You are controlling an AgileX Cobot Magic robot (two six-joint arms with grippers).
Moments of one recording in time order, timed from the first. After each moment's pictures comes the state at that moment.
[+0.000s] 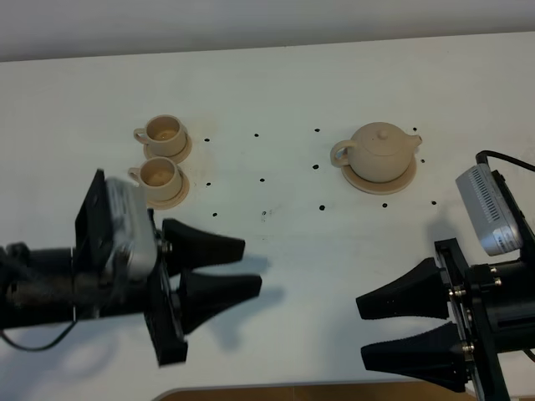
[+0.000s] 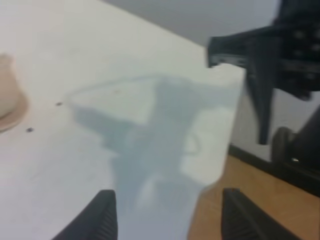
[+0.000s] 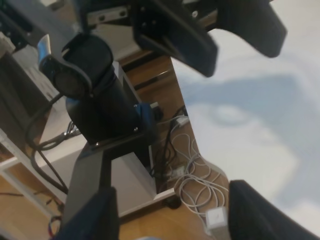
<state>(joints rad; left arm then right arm) -0.38 1.21 -0.43 -1.69 0.72 1.86 0.11 1.26 -0.35 1.56 1.20 -2.01</state>
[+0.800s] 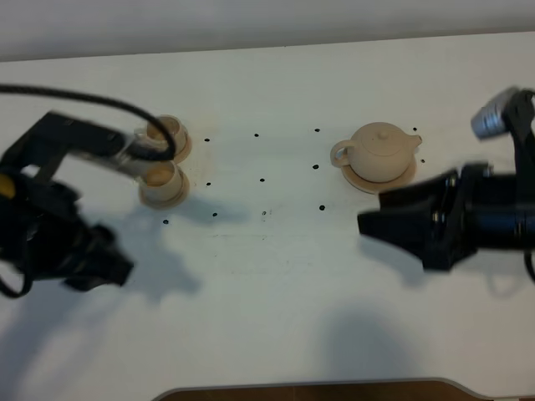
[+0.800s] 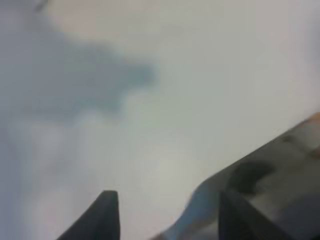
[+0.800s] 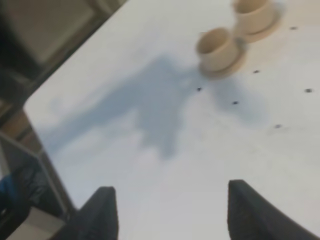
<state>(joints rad) -0.38 1.18 -0.88 -0.19 1.01 0.14 0.11 1.27 -0.56 1.53 0.79 -1.53</state>
